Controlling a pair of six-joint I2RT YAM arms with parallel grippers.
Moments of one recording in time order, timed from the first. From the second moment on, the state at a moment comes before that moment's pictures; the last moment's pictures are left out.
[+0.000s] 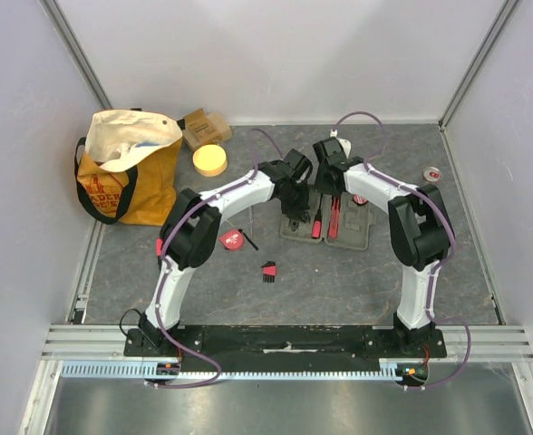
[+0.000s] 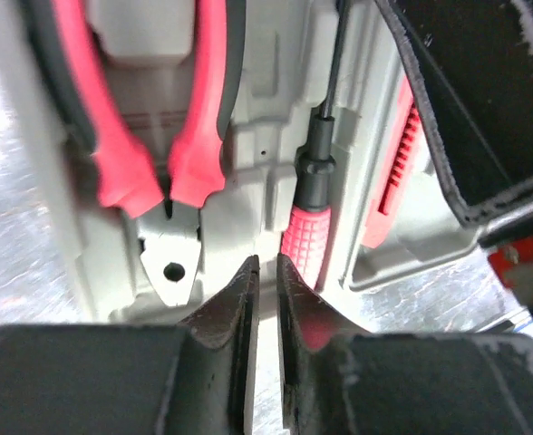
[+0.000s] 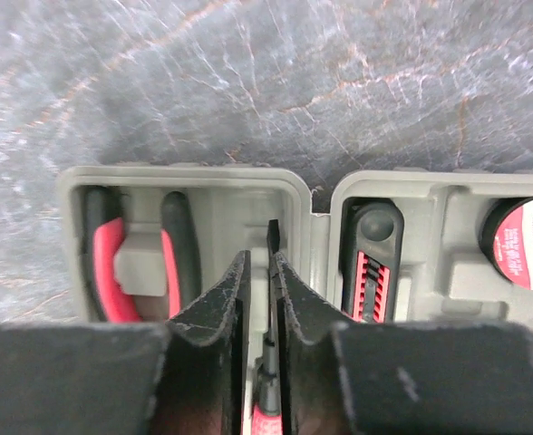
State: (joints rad) left arm -0.73 2.22 1.77 -0.64 0.21 -0.72; right arm 0.42 1.99 1.44 -0.42 0.25 0.56
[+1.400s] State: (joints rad) left arm 0.03 1.45 0.88 -0.71 -0.28 -0.56; right arm 0.45 1.76 1.35 -0.44 0.13 0.54
